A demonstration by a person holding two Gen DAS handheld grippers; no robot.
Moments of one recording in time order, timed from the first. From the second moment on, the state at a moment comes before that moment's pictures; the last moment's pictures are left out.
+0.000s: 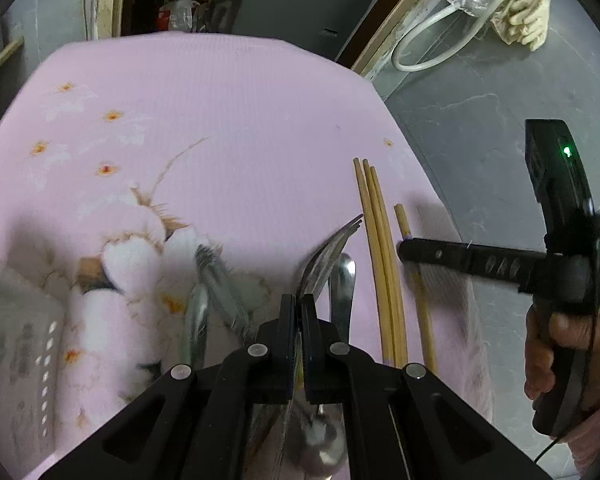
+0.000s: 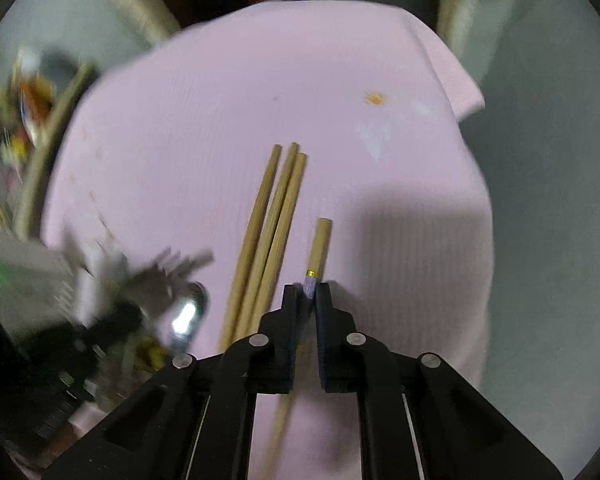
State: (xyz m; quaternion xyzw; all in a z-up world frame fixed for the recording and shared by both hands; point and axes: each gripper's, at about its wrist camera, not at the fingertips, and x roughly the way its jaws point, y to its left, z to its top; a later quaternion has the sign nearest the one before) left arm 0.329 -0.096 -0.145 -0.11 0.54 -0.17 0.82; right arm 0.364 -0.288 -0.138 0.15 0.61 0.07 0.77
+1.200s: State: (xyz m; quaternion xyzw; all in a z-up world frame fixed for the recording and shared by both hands) left arm 0.275 -0.124 -0.151 -0.02 0.54 -0.30 0.78; right arm 0.247 -0.319 -0.166 0.18 0.60 0.08 0.78
